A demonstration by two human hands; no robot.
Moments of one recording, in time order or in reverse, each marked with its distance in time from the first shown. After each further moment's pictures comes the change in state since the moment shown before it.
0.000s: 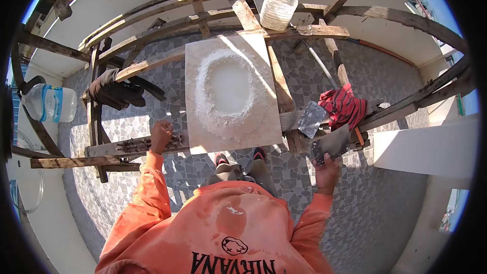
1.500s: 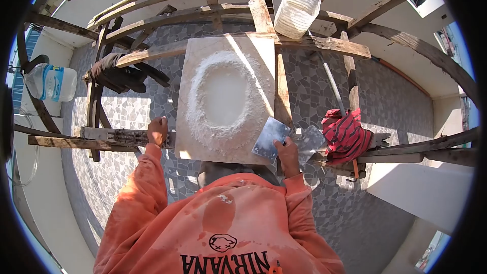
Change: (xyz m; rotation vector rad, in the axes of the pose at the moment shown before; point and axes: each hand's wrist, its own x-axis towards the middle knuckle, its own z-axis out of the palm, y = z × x) left_hand 0.009 0.055 0.024 0.046 0.071 -0.413; right_hand 0.145 0.087 0.097 -0.887 -0.305 0.167
